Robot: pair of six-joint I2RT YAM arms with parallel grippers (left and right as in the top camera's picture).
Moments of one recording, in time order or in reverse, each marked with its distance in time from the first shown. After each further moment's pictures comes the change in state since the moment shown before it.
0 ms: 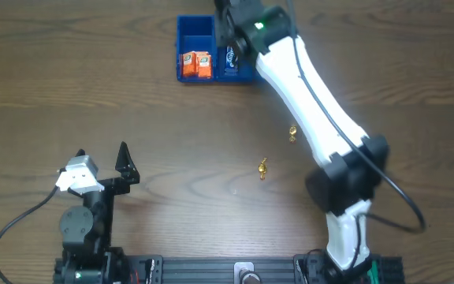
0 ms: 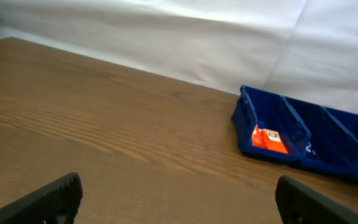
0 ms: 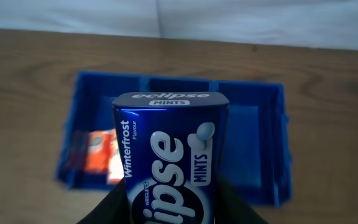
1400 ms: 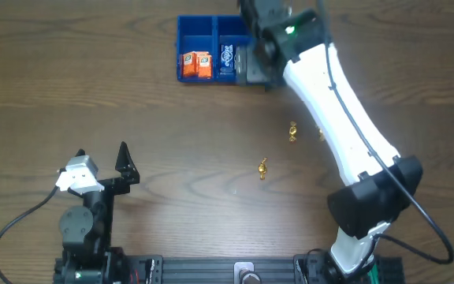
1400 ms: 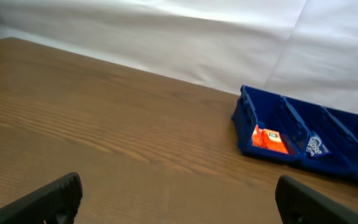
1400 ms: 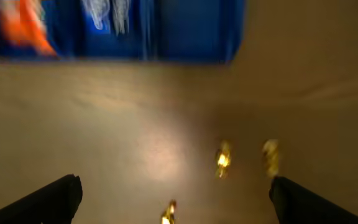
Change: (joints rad) left arm 0.000 0.000 0.000 0.000 -0.001 0.000; right arm -0.053 -0.231 -0.240 -0.407 -0.130 0.102
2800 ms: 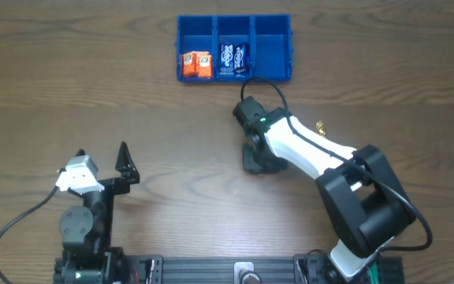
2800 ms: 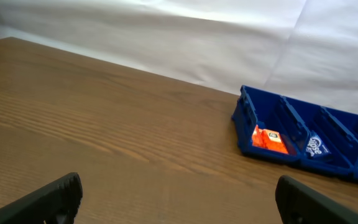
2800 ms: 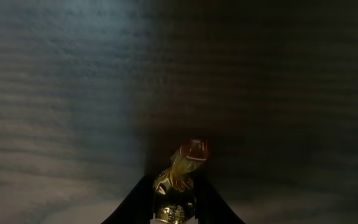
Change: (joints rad) left arm 0.000 0.000 0.000 0.000 0.001 0.000; right arm 0.113 -0.093 -0.861 0.504 -0.223 0.114
